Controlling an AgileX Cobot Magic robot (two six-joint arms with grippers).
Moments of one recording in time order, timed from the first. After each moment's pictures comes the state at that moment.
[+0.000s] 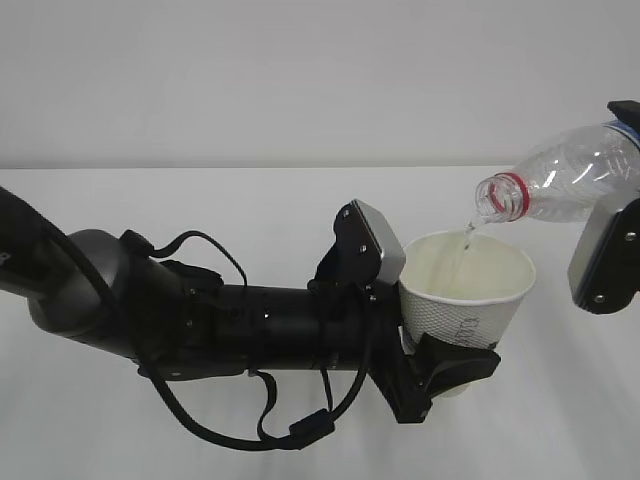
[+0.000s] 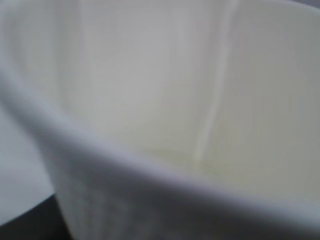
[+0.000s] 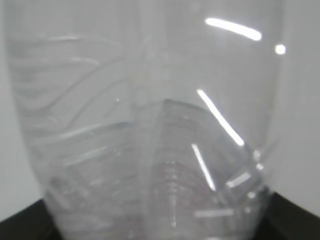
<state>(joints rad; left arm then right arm) -0.81 2.11 -0.98 0.79 -0.92 -0.52 0.26 1.27 -0.33 0.15 -0.81 -1.65</state>
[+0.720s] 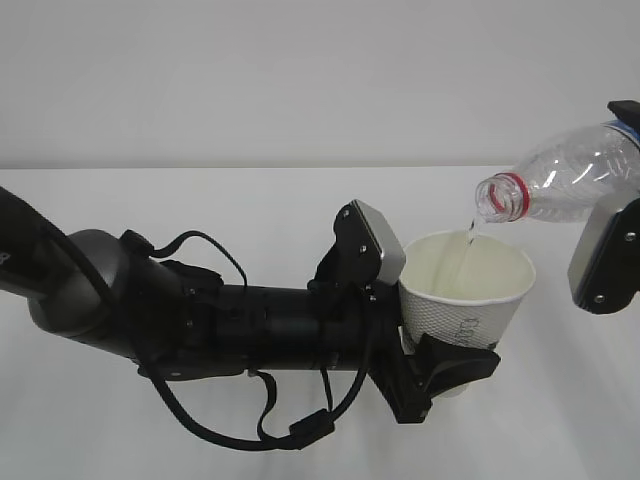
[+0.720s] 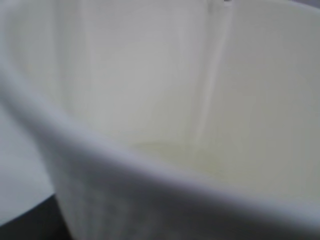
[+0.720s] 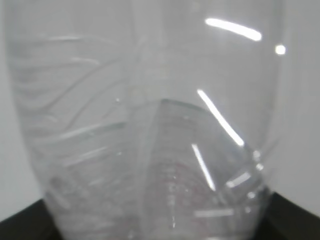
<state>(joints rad) -0.81 2.11 -0.98 0.79 -0.92 -0.52 0.26 1.27 -0.33 0.15 -0.81 -1.66</state>
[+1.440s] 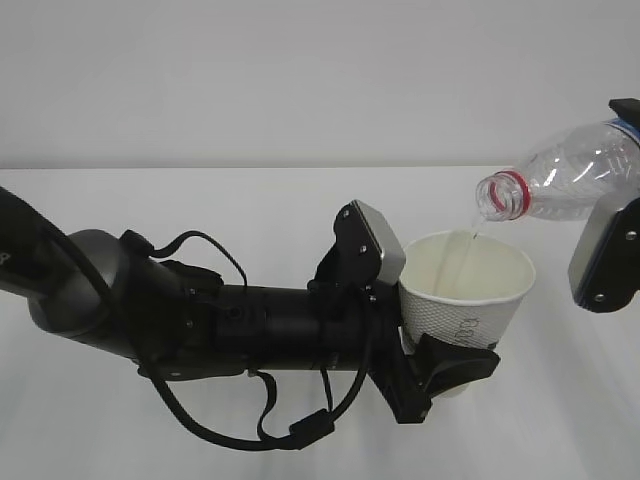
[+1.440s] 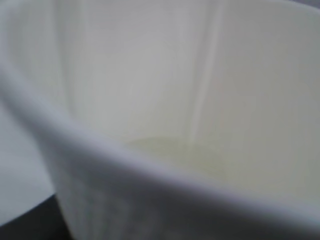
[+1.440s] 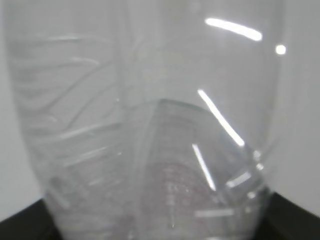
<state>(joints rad) -0.81 2.11 -0.98 0.79 -0.92 -0.52 0.26 1.27 -0.33 0.15 -0.82 -1.66</state>
